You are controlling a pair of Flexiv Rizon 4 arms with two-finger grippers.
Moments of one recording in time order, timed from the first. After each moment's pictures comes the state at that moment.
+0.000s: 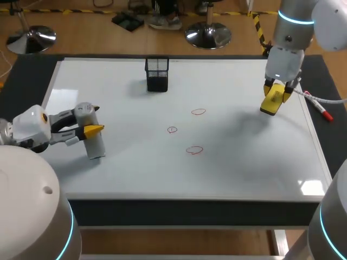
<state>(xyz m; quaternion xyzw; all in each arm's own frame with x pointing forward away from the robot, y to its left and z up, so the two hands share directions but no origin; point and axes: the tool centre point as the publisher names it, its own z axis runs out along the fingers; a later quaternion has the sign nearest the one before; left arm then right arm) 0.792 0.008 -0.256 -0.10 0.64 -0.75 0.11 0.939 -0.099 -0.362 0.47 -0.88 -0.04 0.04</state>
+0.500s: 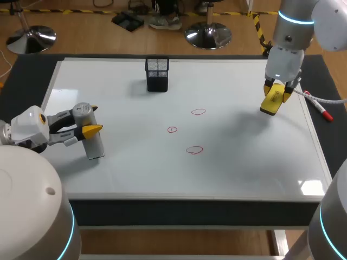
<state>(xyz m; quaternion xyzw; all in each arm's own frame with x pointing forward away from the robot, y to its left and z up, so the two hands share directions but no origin) 0.791 0.011 -0.255 -0.10 0.64 -0.75 0.11 0.939 -0.099 -0.361 0.47 -0.88 -0.04 0.04</state>
